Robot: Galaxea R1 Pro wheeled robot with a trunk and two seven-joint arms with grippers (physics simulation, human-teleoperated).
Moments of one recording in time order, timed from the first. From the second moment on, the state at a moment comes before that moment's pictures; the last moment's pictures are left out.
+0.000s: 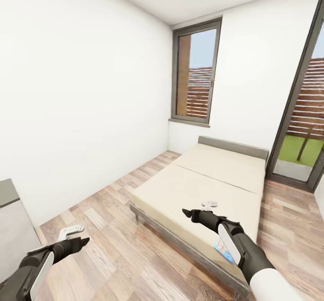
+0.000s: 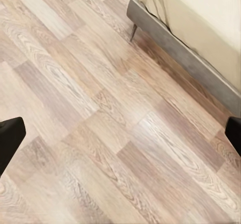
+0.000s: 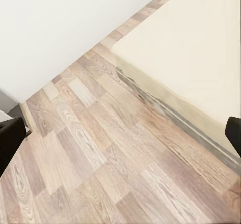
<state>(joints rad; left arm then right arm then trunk) -0.35 0.23 0.18 -0.95 0.17 0.53 -0.20 -0.56 -0.05 0.15 -0.86 -0.35 0.39 0.28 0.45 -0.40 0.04</state>
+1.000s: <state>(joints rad) -0.35 0.23 0.18 -0.95 0.17 0.53 -0.20 -0.56 -0.05 0.11 -0.86 -0.35 0.39 0.28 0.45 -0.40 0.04</state>
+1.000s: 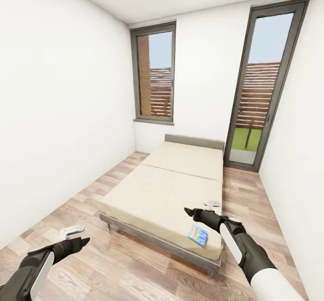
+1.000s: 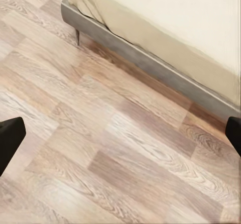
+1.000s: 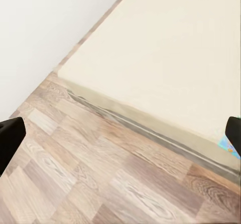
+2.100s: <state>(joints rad) -0.35 0.23 0.18 -0.95 0.17 0.53 -0.20 -0.56 -0.05 0.11 -0.86 -0.35 0.39 0.28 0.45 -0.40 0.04</state>
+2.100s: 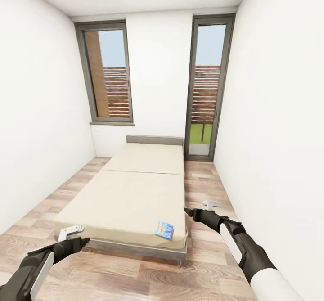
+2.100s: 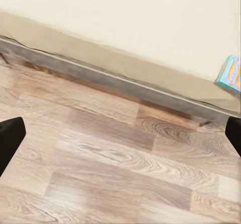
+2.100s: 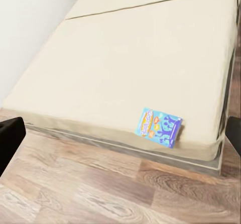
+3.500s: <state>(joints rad) -0.35 0.23 0.18 -0.97 0.18 0.54 -0.21 -0.56 -0.05 0.11 -0.86 -0.35 0.39 0.28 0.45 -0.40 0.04</state>
